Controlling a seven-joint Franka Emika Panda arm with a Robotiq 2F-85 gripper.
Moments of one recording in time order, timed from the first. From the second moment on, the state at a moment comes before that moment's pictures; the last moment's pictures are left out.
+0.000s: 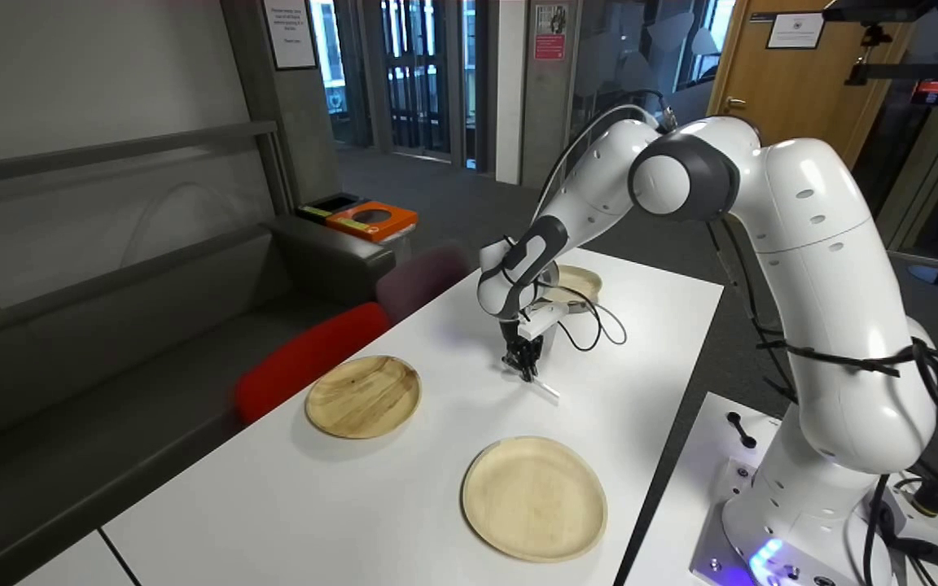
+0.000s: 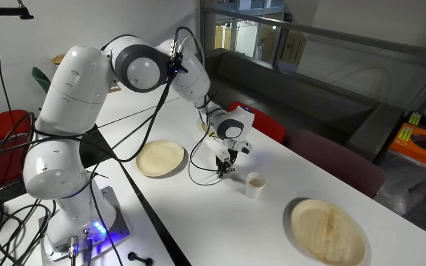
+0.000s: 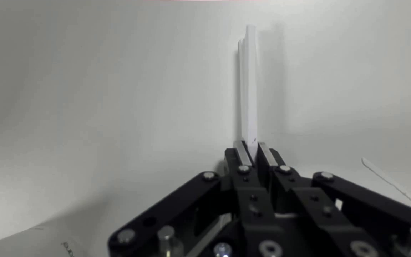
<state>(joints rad) -0.10 0.62 -0.08 -1.95 -0.02 2.24 -0.02</state>
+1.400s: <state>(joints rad) -0.10 0.65 -0.07 -1.93 -0.01 2.24 -0.02</state>
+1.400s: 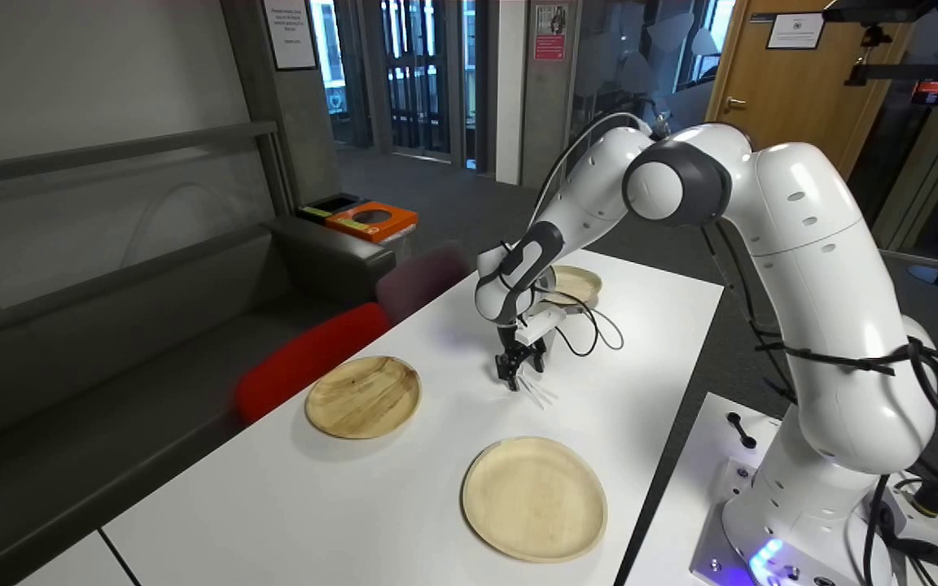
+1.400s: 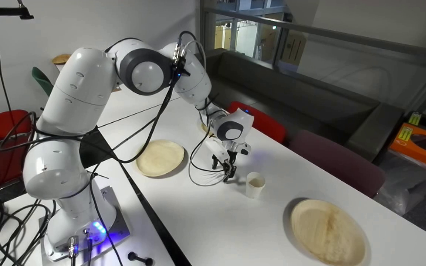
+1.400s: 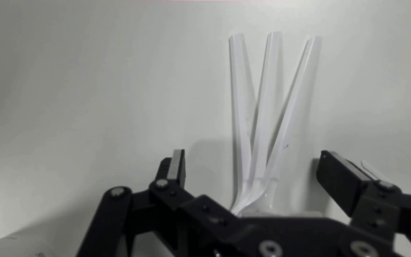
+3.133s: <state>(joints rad) -0.09 0.58 -0.06 -2.02 -0.01 2.22 -0.02</state>
